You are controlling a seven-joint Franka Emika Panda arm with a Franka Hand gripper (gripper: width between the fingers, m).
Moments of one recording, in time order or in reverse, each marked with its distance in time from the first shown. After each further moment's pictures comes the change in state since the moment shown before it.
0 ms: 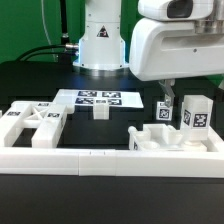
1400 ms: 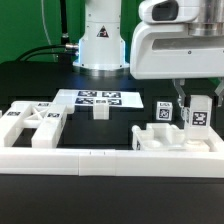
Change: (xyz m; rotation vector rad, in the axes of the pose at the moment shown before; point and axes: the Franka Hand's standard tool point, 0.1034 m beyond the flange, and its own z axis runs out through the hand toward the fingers) arm 0.004 -0.006 0.004 0.058 0.010 0.537
